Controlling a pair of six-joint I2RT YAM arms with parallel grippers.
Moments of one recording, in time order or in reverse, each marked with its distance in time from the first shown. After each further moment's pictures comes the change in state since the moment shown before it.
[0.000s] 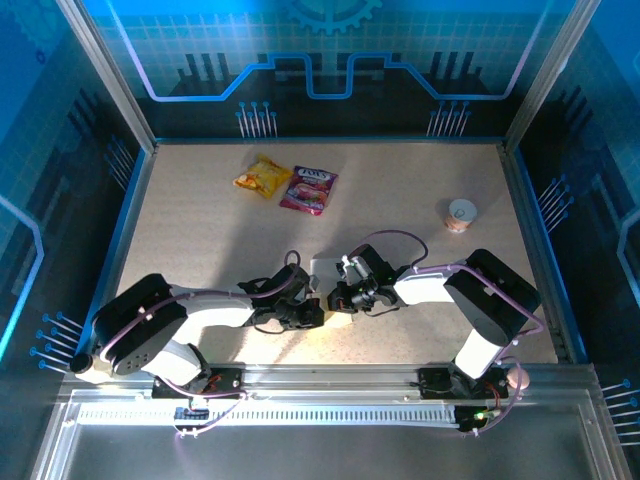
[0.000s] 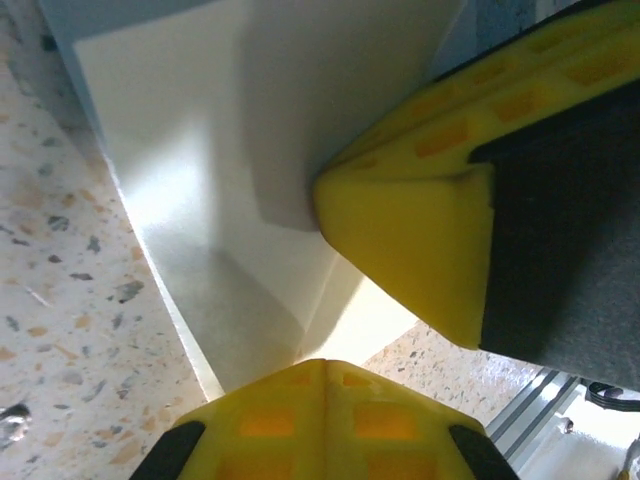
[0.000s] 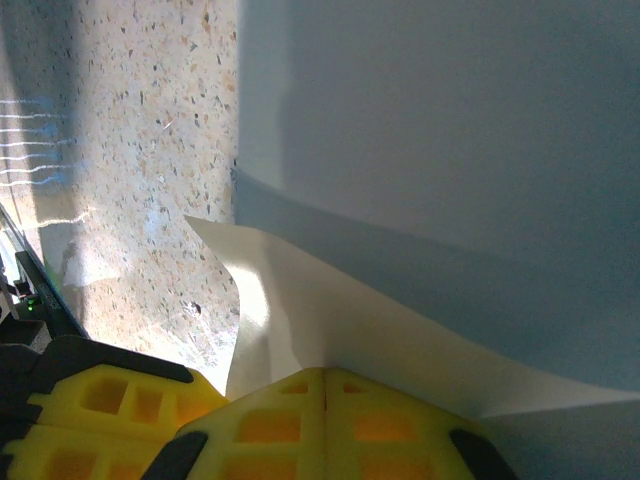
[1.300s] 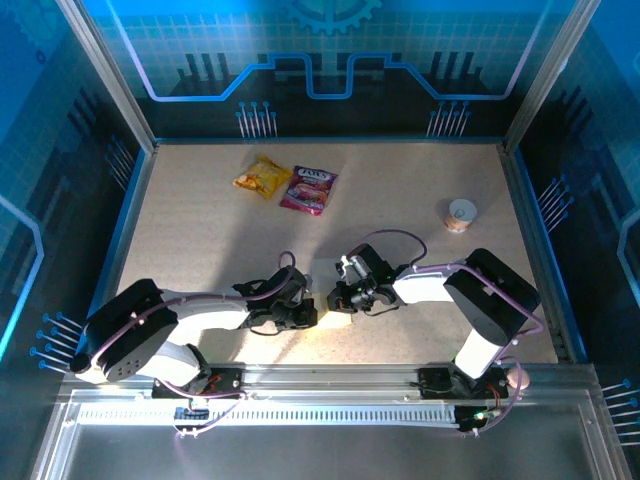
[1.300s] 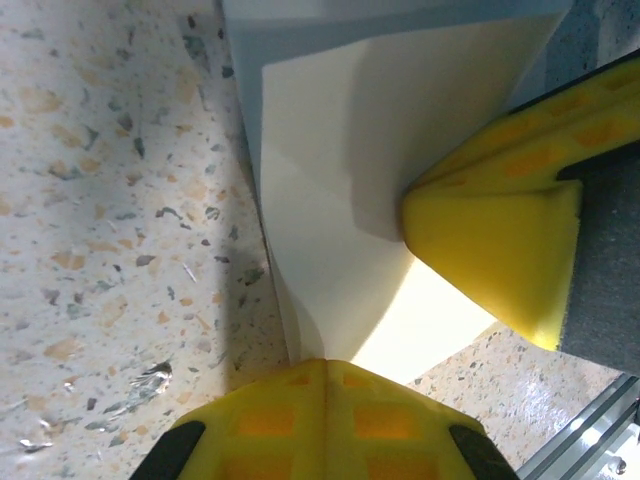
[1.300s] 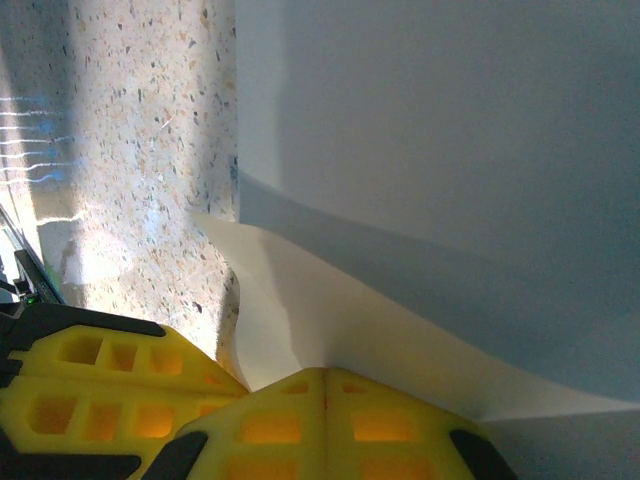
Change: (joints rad) left arm 0.000 -0.052 -0.020 -0.063 -0.093 -0.001; right arm 0.003 -0.002 0.017 -0.035 -0.002 -0.001
